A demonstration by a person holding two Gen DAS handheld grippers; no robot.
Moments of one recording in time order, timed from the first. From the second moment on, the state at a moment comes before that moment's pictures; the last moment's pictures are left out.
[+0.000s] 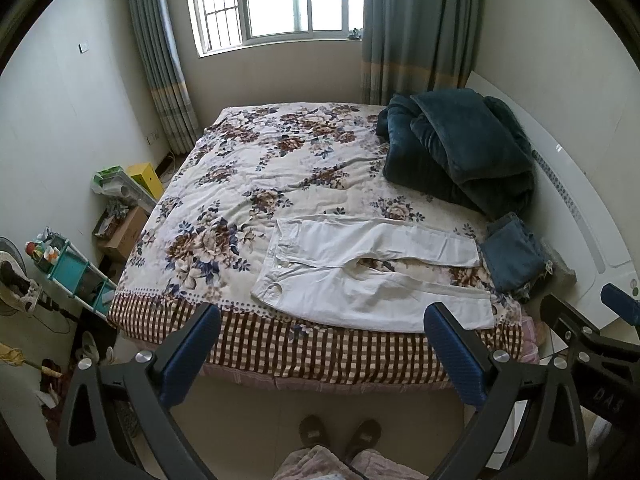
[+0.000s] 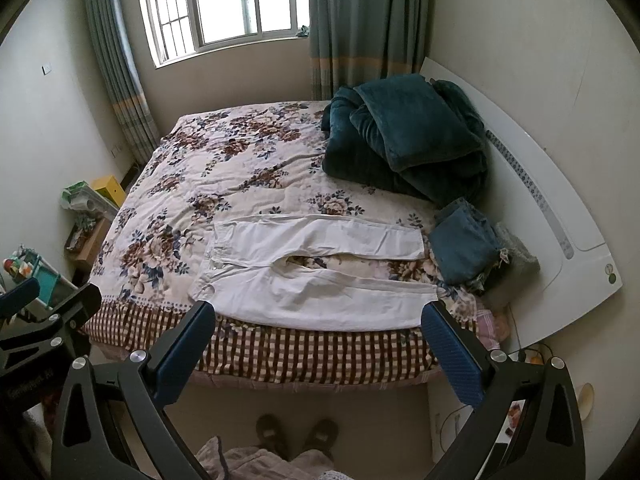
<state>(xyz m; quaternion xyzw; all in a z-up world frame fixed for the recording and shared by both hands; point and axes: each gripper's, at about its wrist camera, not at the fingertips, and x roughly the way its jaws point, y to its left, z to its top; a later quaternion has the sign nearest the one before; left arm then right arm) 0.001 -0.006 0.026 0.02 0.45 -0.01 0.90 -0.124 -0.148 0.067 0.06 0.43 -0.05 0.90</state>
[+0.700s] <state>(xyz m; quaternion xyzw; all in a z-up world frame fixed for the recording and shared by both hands) -0.006 -0.010 0.021 0.01 0.44 -0.01 0.90 -0.124 -0.146 0.067 0.06 0.43 -0.06 0.90</state>
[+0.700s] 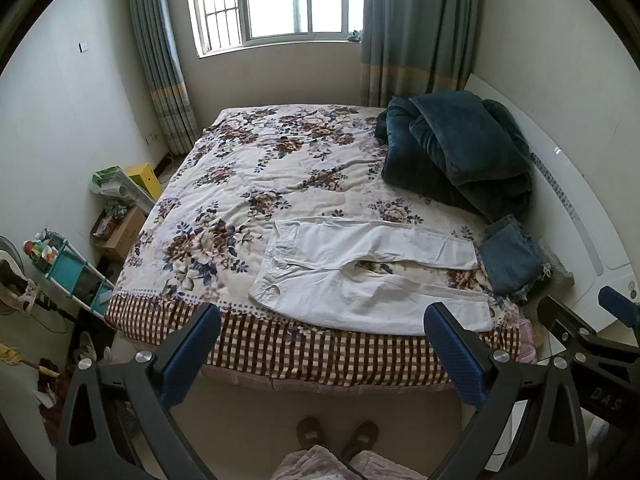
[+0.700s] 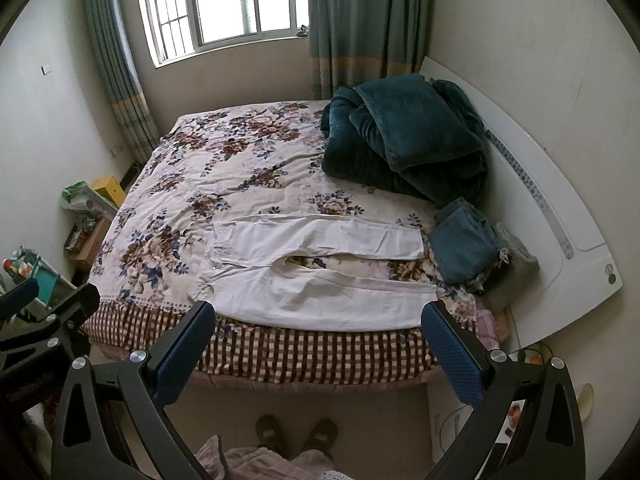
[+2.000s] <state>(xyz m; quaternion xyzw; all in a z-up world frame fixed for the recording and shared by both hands) 0.011 -0.015 0.028 0.01 0.44 -0.02 0.90 -0.124 -0.151 0.066 0.07 0.42 -0.06 0.90</state>
